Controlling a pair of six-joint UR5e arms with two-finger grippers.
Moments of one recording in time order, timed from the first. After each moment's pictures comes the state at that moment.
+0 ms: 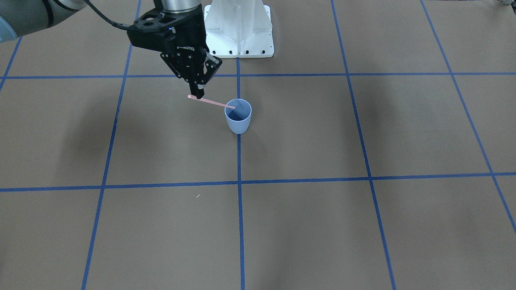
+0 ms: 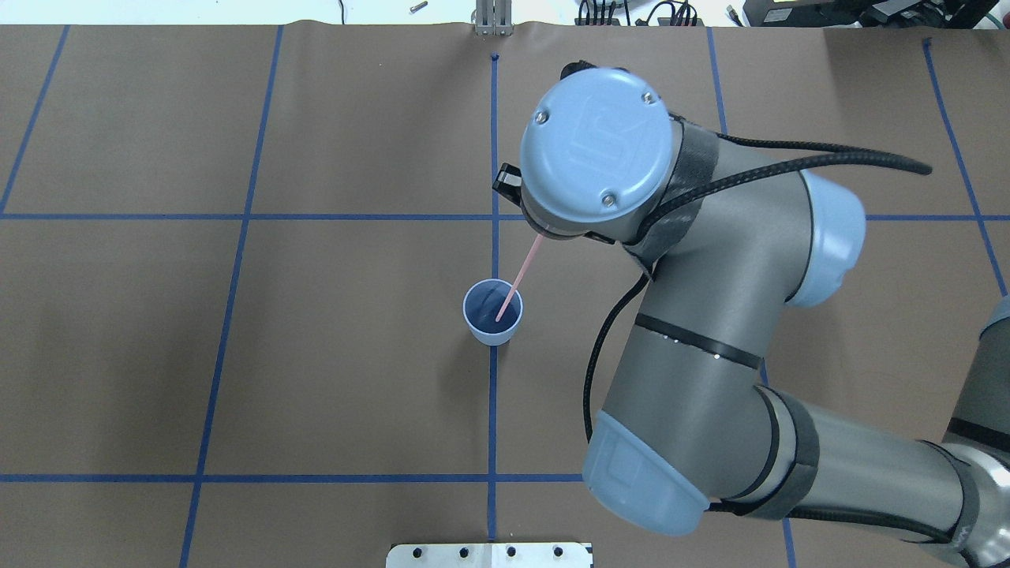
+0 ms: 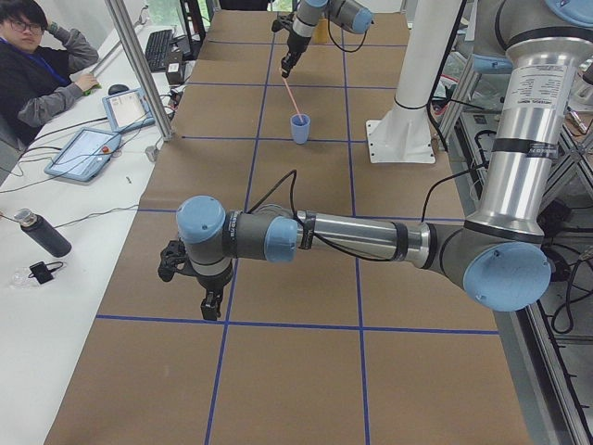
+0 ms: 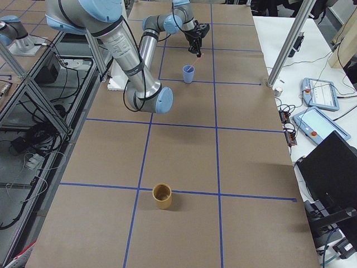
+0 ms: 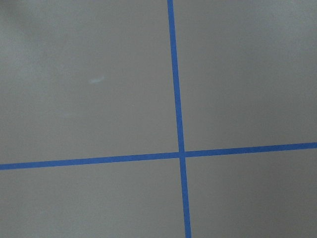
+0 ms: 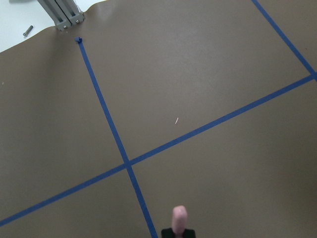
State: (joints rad) left arm -1.61 -1.72 -1.53 -1.55 -2.34 0.03; right arm 0.51 -0.76 1.96 -1.96 1.56 1.64
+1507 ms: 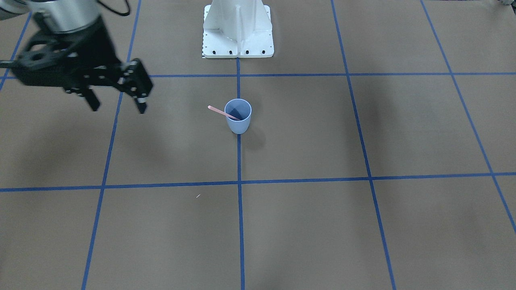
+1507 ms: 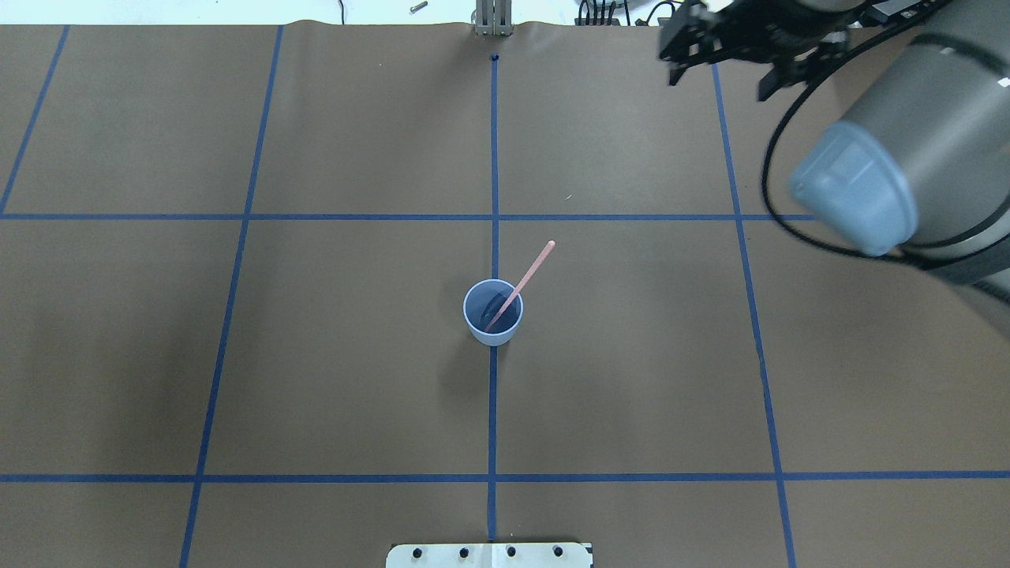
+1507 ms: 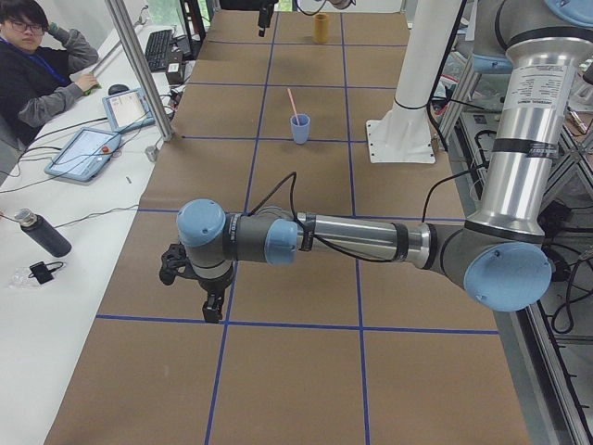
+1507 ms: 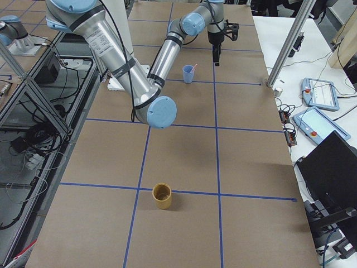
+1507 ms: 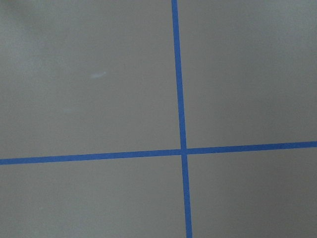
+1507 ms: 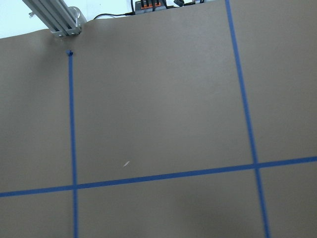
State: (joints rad) left arm -1.61 -1.72 -1.53 -1.55 -2.34 0.03; right arm 1.08 -0.93 1.99 -1.96 2.14 0.88
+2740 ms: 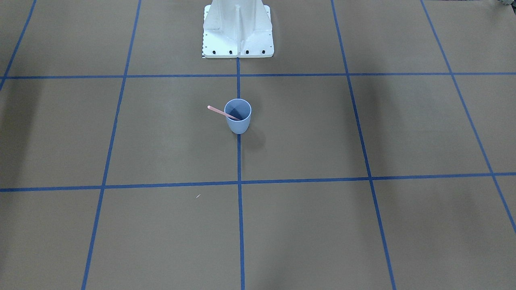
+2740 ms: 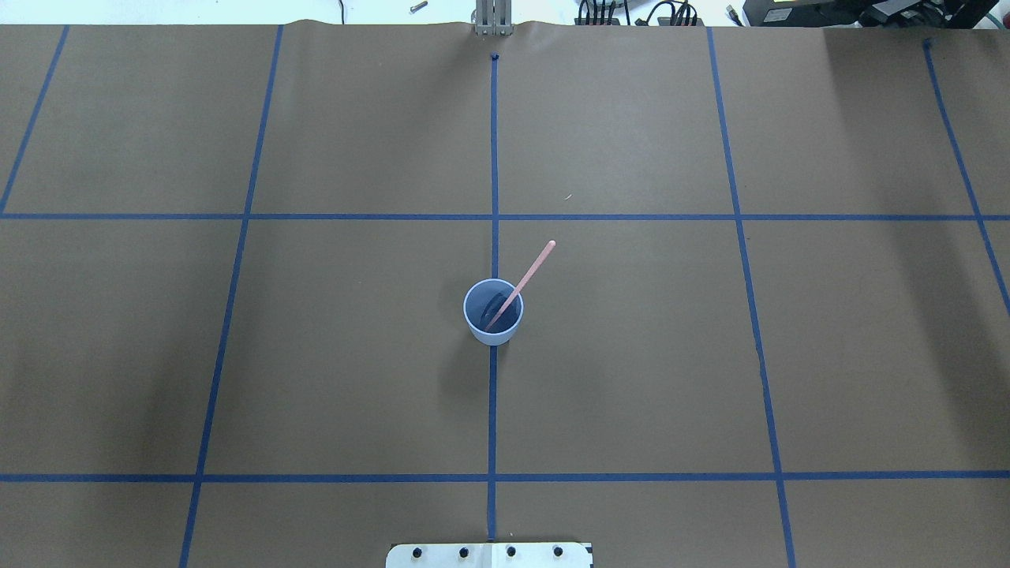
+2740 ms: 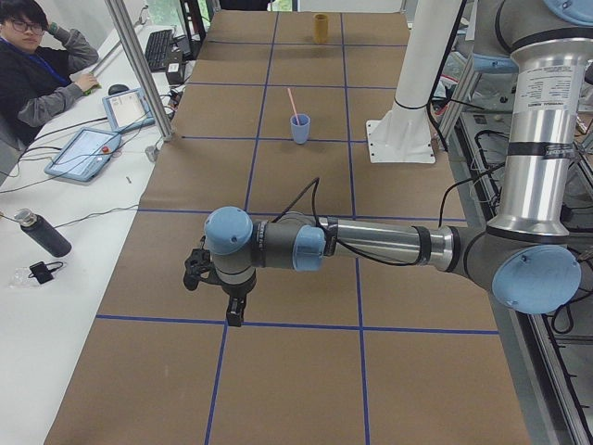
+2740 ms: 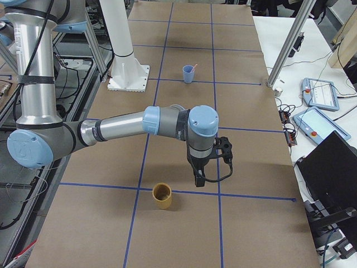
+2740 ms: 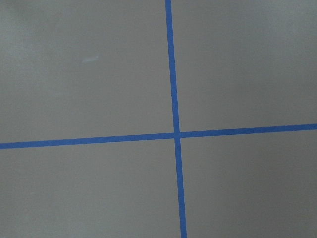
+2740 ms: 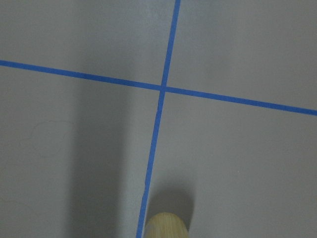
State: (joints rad) left arm -1.61 -1.59 -1.62 -1.56 -2.37 0.03; right arm 1.72 -1.60 1.82 -1.91 2.32 -0.33
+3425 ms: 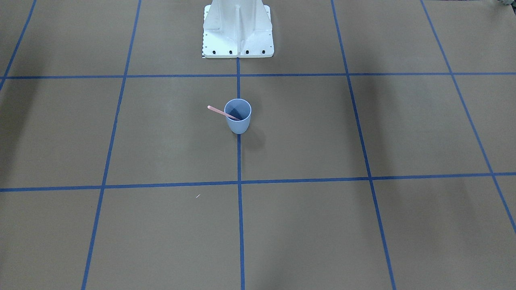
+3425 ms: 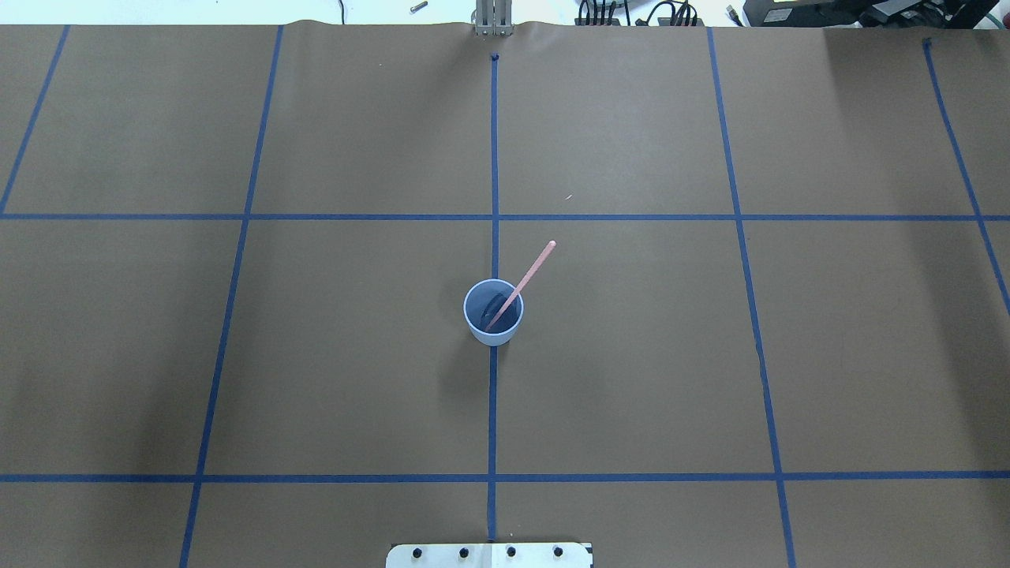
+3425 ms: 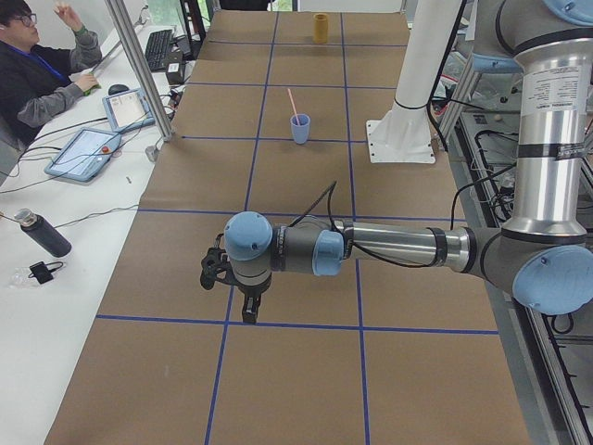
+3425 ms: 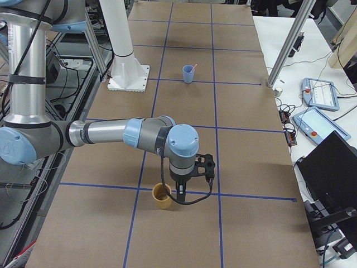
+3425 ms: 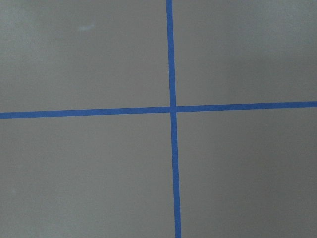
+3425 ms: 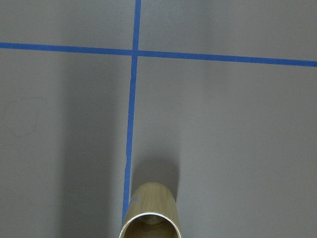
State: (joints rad) left arm -1.61 -1.53 -1.68 -1.59 -2.43 0.04; right arm 1.77 -1.68 1.82 -1.90 2.31 -0.33
